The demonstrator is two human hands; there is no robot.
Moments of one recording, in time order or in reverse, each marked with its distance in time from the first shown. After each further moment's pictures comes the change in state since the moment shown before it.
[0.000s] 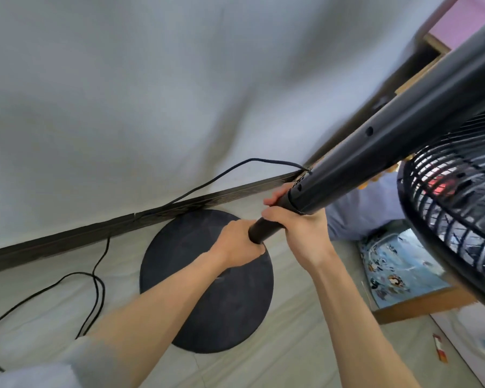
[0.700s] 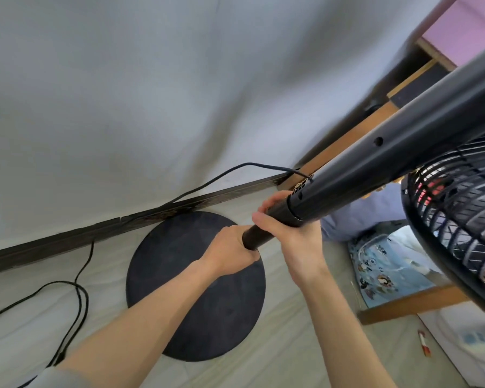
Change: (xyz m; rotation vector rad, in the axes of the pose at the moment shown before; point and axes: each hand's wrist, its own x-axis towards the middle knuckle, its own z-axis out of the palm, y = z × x) left_hand 0.003 -0.007 0.005 -0.103 -0.025 0.077; right_hand -0.007 0.002 0.007 -0.048 0.114 0.018
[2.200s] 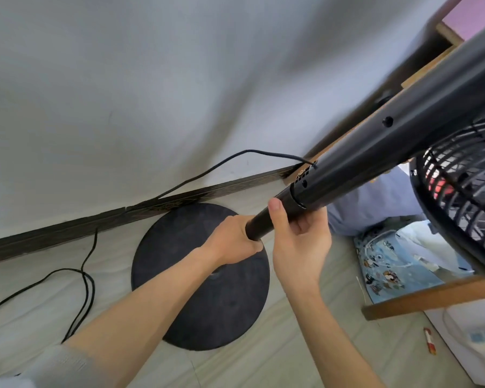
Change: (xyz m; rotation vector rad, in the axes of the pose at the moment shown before) left_hand 0.002 0.000 -0.005 0.002 -0.019 -0.044; right_hand -0.026 0.013 0.019 -0.111 0.303 -0.103
